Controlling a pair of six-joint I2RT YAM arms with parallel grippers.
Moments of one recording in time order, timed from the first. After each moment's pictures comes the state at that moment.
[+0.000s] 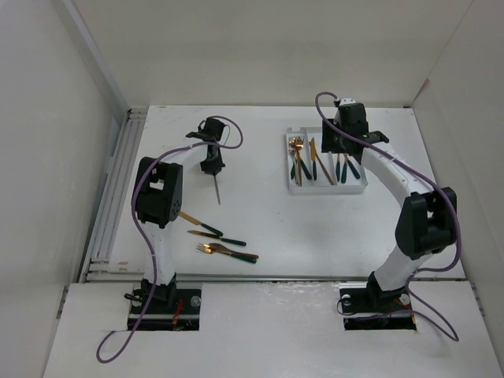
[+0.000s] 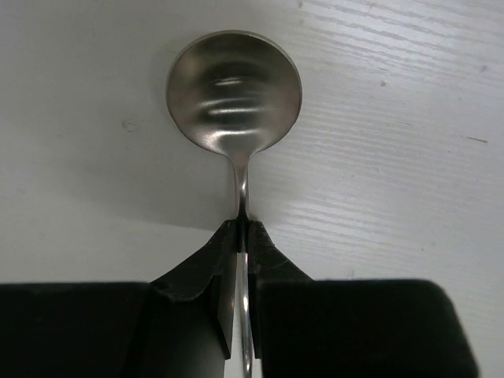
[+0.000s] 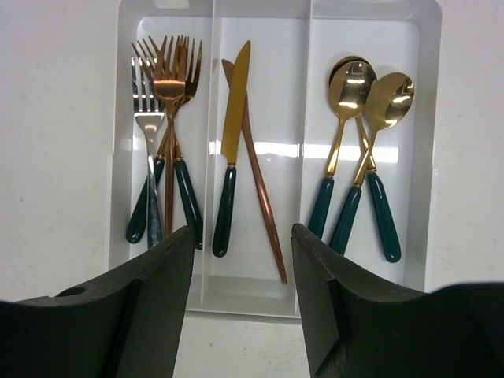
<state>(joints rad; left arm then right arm) -0.30 2.09 1.54 -0.61 -0.18 -0.48 0.24 1.68 1.39 -0.41 0.11 0.16</state>
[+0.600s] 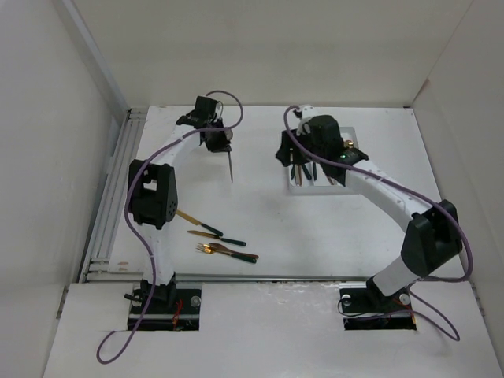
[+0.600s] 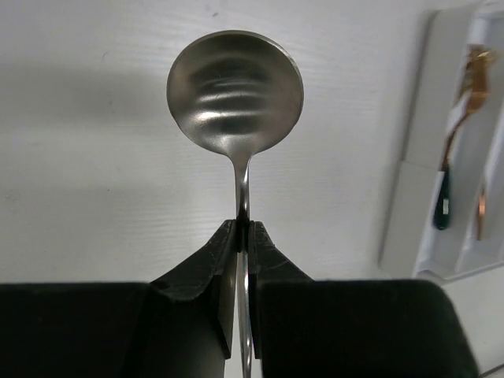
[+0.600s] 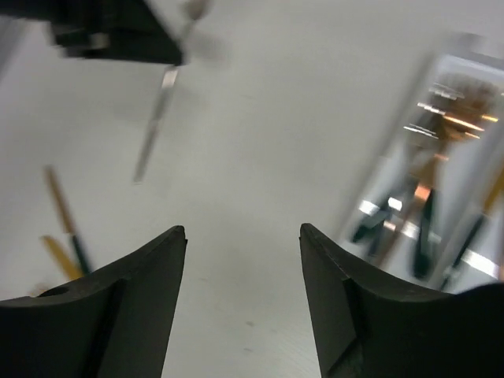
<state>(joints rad) -0.27 2.06 1.71 -0.59 0.17 -0.50 0.48 1.56 1.27 -0.23 -0.09 0.21</state>
